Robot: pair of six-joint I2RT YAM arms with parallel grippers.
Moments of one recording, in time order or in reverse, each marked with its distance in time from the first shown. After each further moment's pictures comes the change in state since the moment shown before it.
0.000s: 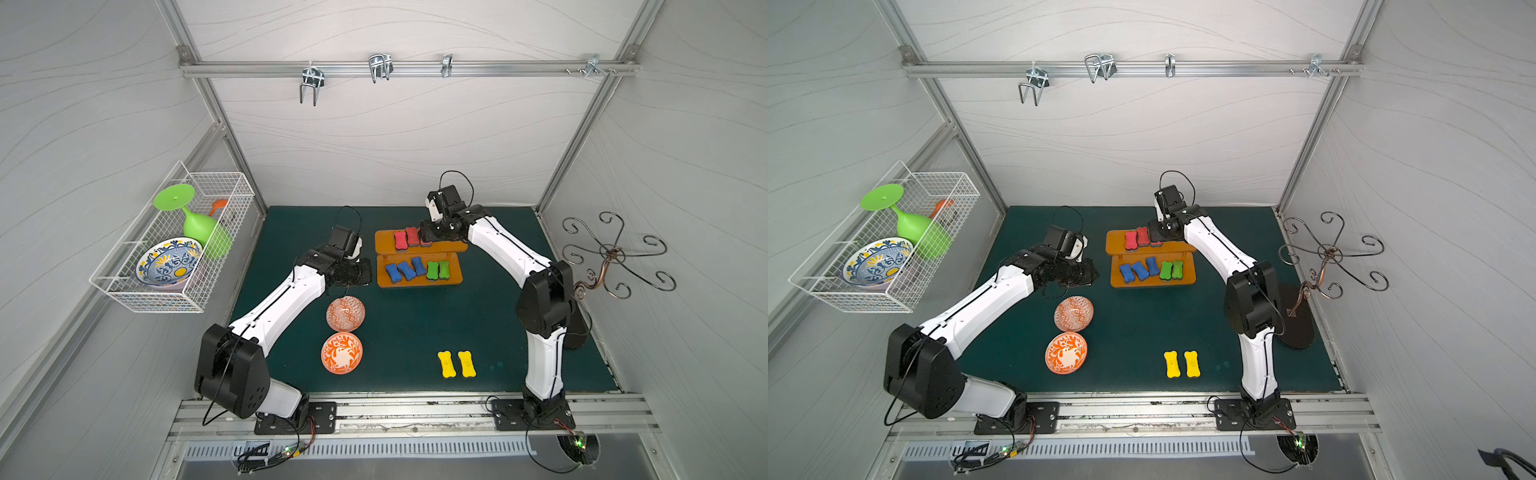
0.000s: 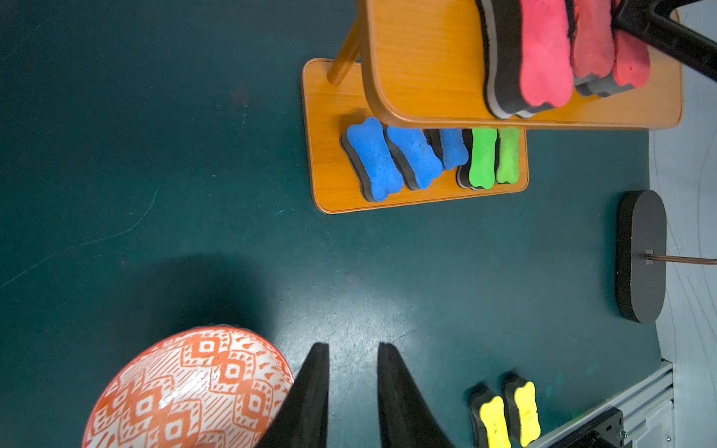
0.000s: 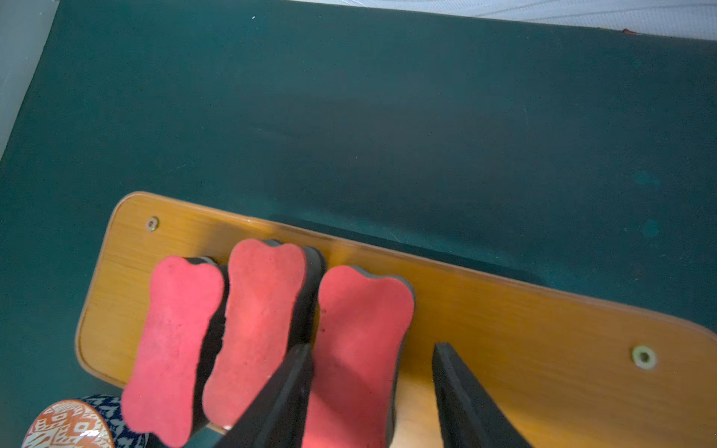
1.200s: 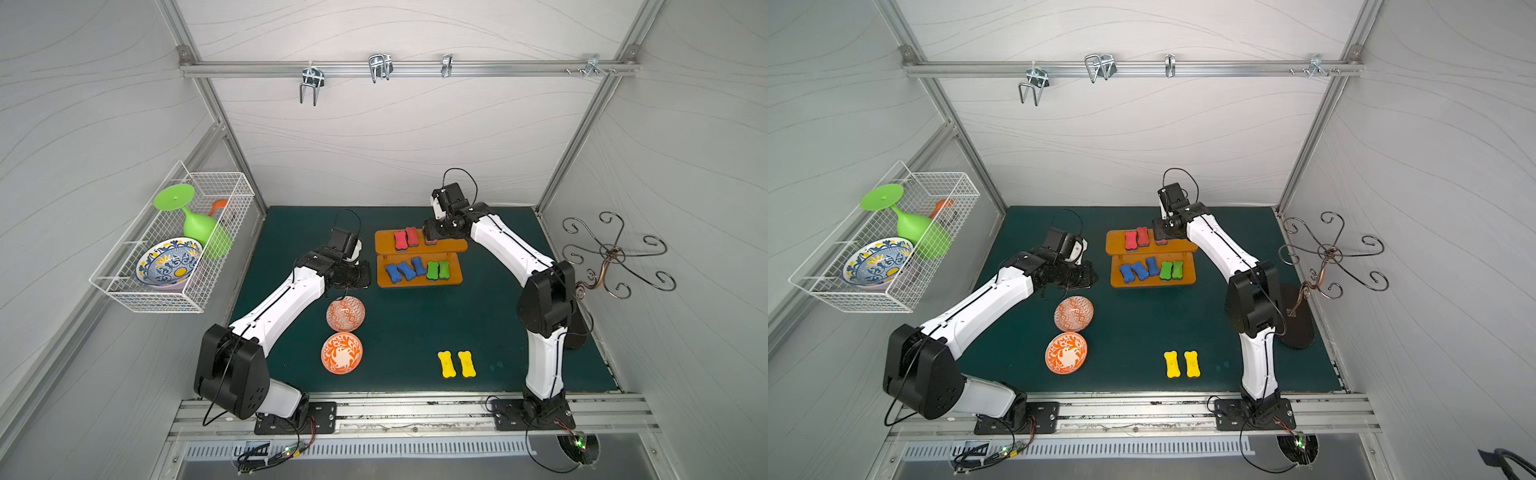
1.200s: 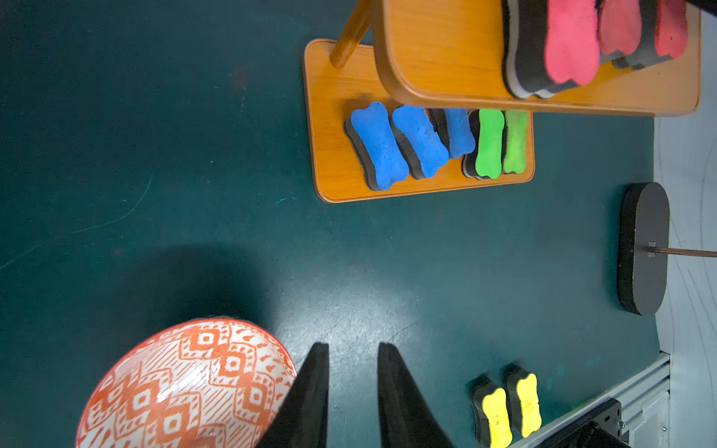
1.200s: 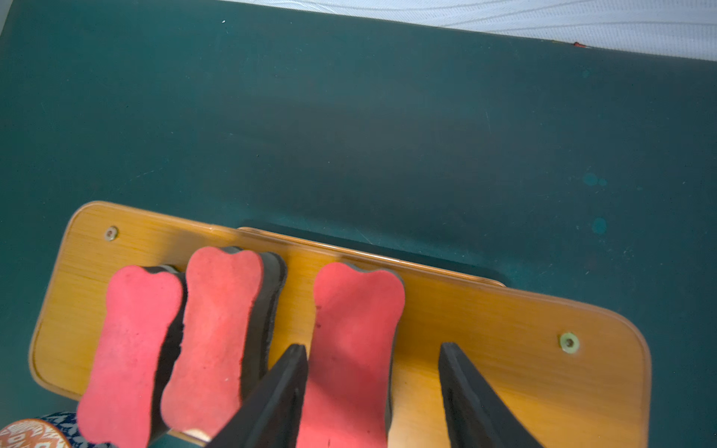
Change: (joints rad) left arm 0.009 -0.006 -0.026 0.001 0.021 0.003; right arm -0.005 -0.001 0.033 -0.042 0.050 -0.025
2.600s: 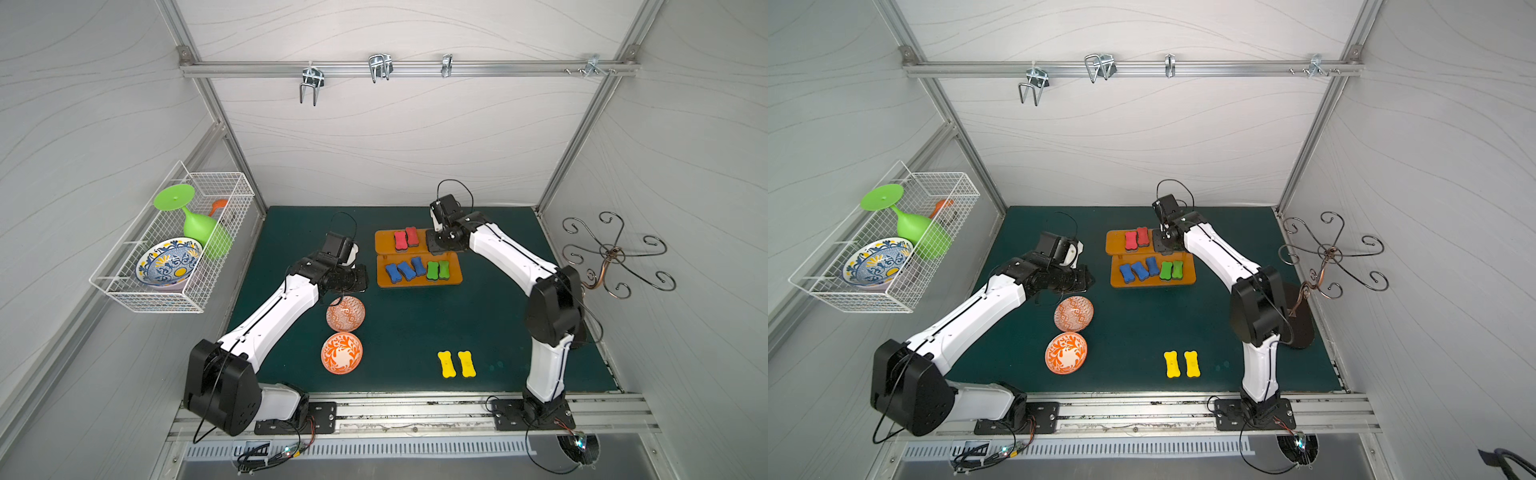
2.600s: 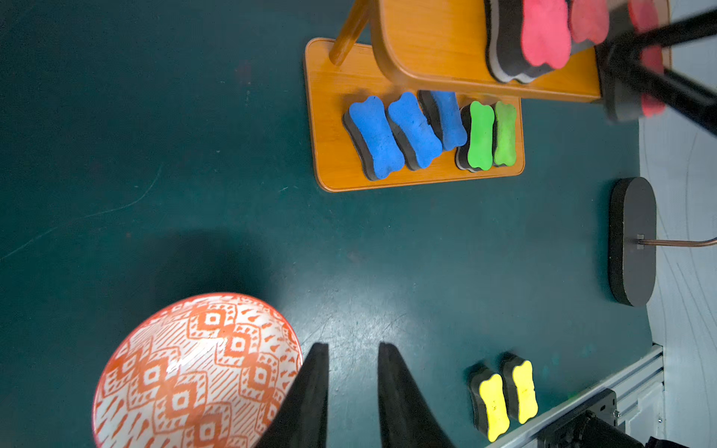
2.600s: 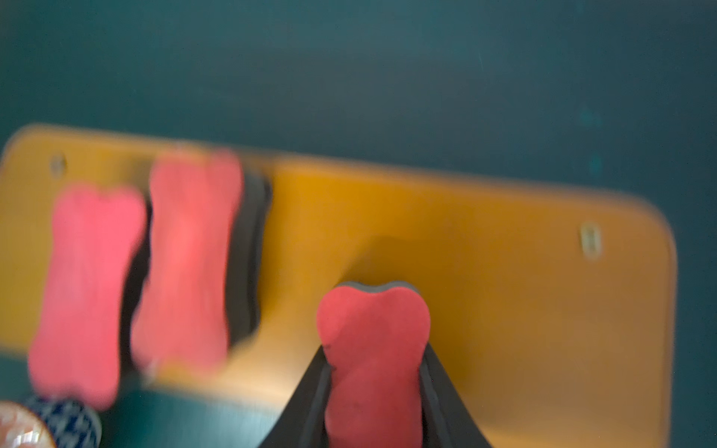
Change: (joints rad) left arm -0.003 -0.108 -0.065 -0.013 -0.002 -0.004; right arm 0.089 -0.182 -0.279 0.004 0.088 0.106
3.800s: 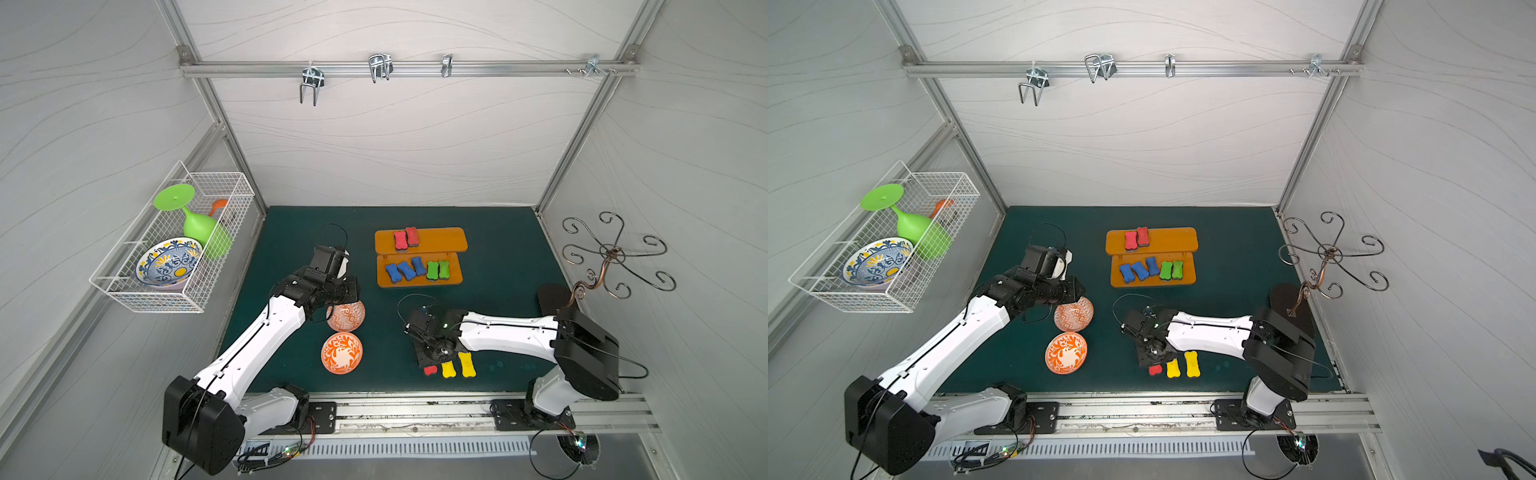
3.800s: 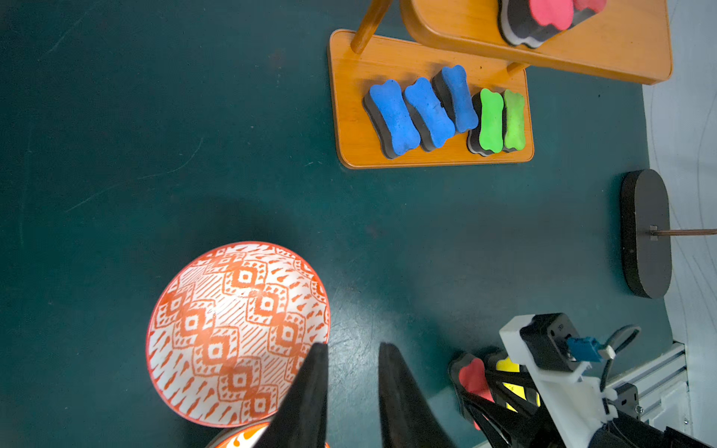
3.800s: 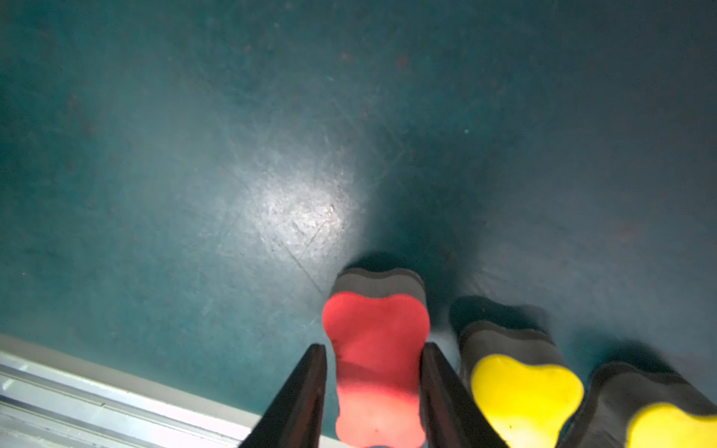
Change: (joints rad) left arm 0.000 -0.159 -0.107 -0.019 -0.044 0.008; right arm 0.568 -0.241 -0.701 0.080 -0.095 0.539
